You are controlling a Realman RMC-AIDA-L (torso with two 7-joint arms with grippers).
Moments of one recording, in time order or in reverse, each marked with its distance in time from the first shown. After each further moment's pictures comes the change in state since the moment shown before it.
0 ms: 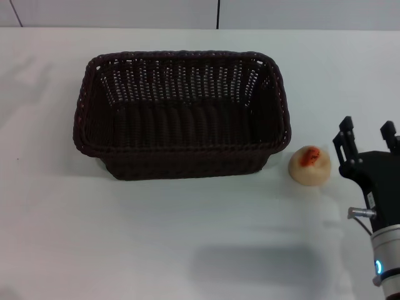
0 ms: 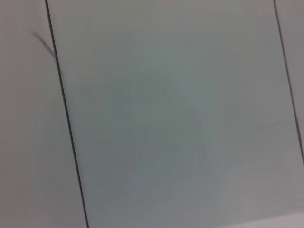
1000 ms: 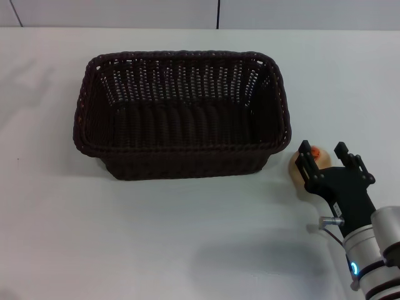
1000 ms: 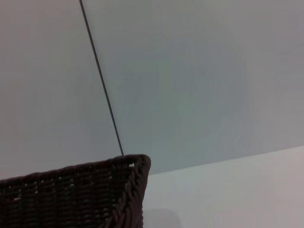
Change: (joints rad) left arm 0.010 -0.004 -0.007 -0.038 -0.005 -0.029 -0.009; right arm 0.117 0.007 -0.060 -0.127 0.084 0.159 0.147
